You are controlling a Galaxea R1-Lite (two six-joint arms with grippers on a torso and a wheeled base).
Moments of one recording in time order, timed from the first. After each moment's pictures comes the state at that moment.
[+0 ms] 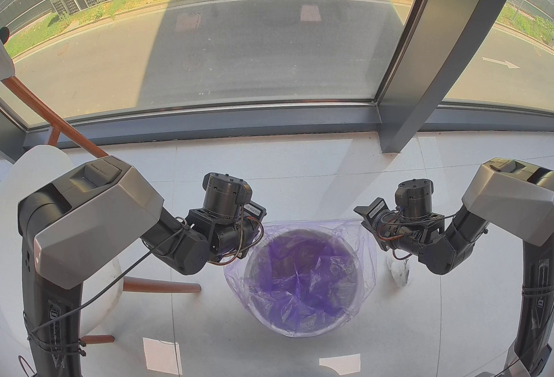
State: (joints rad) left arm -0.51 2.32 -1.16 -0.59 0.07 -1.41; right arm 0.38 2.32 -0.91 -0.93 -0.01 1.15
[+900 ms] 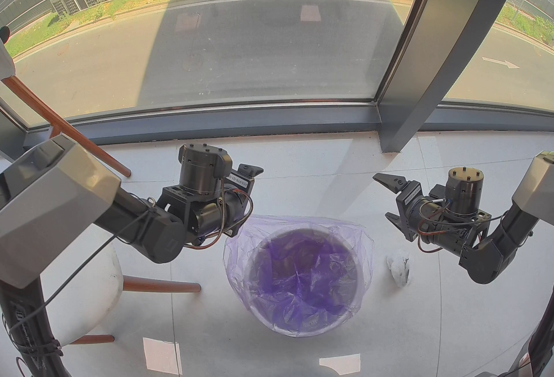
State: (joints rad) left arm -0.50 2.14 -1.10 -0.61 0.07 -1.43; right arm 0.35 2.05 -0.61 -1.15 0.09 1.17
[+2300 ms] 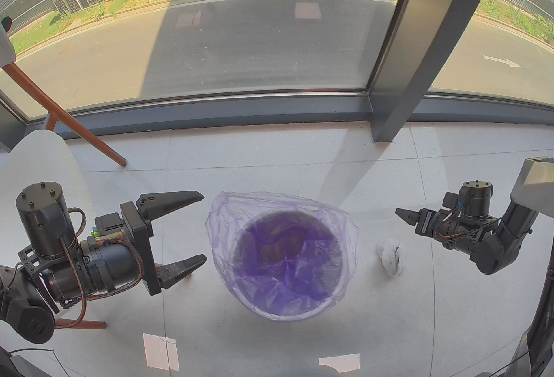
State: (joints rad) left arm -0.40 1.51 -0.32 -1.02 -0.45 -1.50; right arm 0.12 2.18 -0.61 -1.09 0.15 0.39
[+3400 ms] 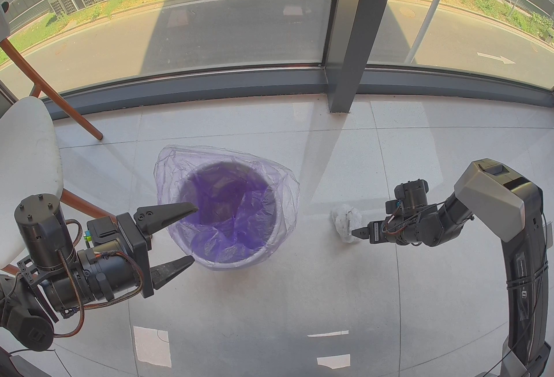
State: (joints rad) left arm -0.40 1.51 -0.26 -1.05 -0.38 -1.33; right arm 0.22 2.54 -1.29 -0.47 0.14 0.14
